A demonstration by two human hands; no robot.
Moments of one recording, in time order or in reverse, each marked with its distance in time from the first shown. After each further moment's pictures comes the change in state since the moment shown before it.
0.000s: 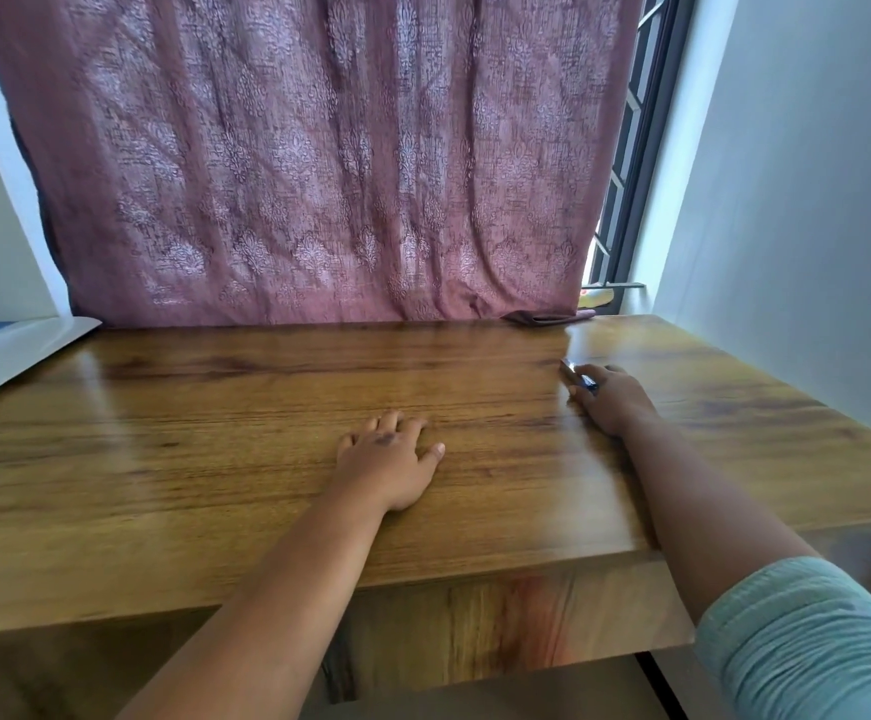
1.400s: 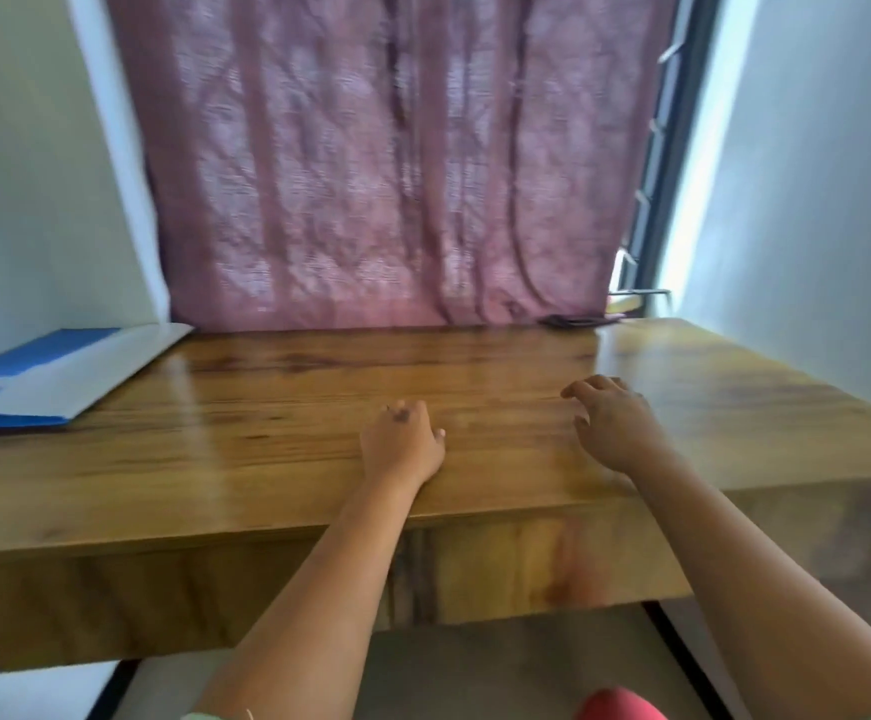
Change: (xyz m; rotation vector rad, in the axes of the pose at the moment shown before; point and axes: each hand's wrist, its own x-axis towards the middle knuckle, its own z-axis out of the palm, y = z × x) left_hand -0.064 -0.039 -0.023 -0.038 0.262 -0.130; right_hand -0.146 -0.090 -0.007 -0.240 0.085 -0.304
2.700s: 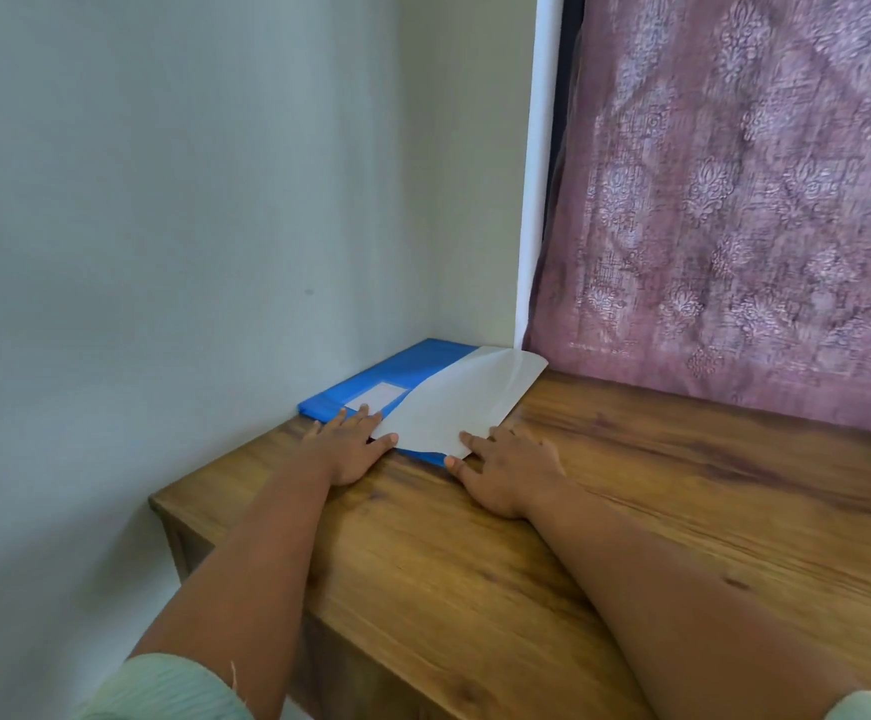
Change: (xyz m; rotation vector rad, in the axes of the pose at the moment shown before) left_hand 0.050 -0.525 -0.115 0.187 -0.192 -0.540; right_hand 0.140 -0.554 0.150 0.037 -0.426 -0.692
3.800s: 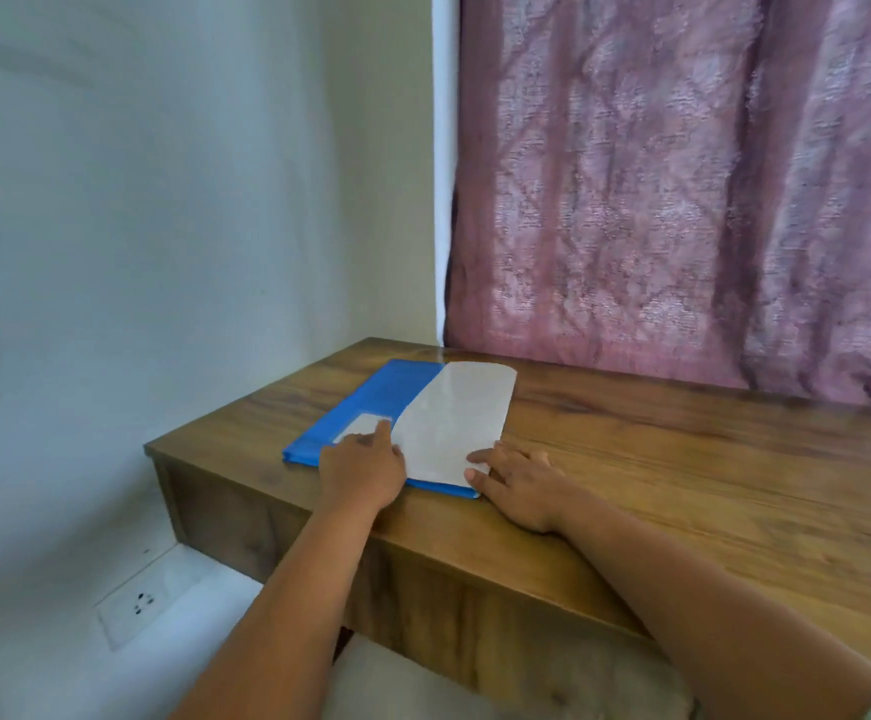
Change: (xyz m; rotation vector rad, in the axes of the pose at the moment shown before) left_hand -0.192 0.154 0.016 -0.019 0.302 -0.008; right_hand -0.214 0.072 -0.014 0.293 -0.063 0.035
